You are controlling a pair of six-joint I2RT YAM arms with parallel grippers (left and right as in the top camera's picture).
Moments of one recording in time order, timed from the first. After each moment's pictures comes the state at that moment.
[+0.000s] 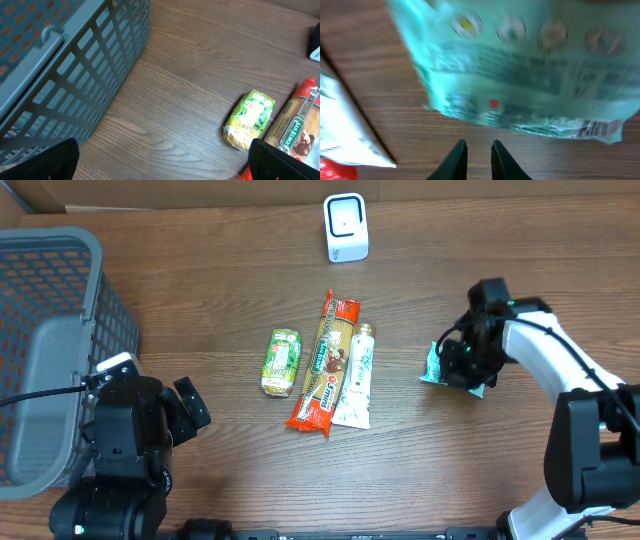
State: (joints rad) left arm -0.08 0.80 1.18 -1.21 -0.38 -0.43; right arm 0.10 1.81 1.17 -0.97 -0.28 0.32
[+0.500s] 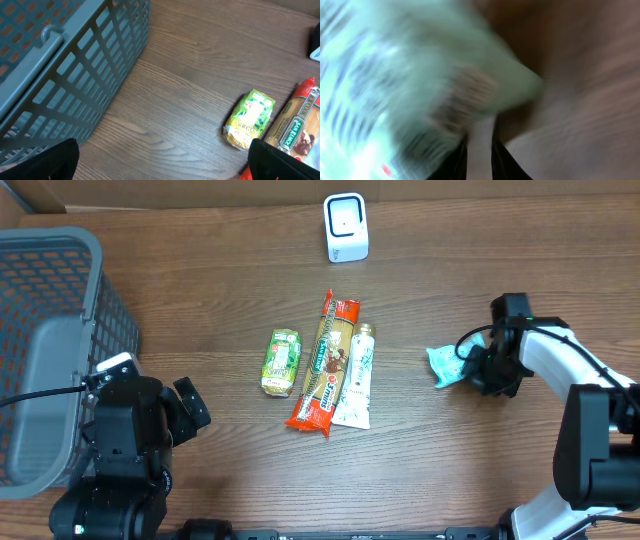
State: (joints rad) left arm -0.08 0.80 1.18 -1.21 -0.38 -0.43; right arm -0.02 1.81 1.06 -0.76 -0.08 0.49
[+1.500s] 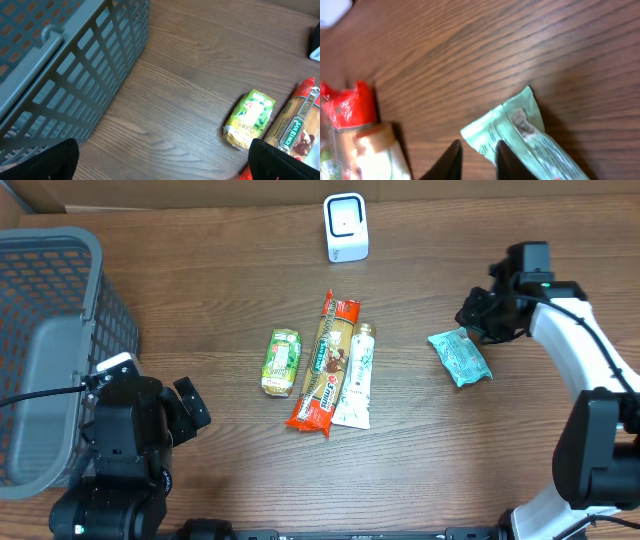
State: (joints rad) left arm -0.08 0.80 1.18 -1.21 -0.38 -0.43; right arm 0.00 1.81 1.30 -0.69 -0.27 0.39
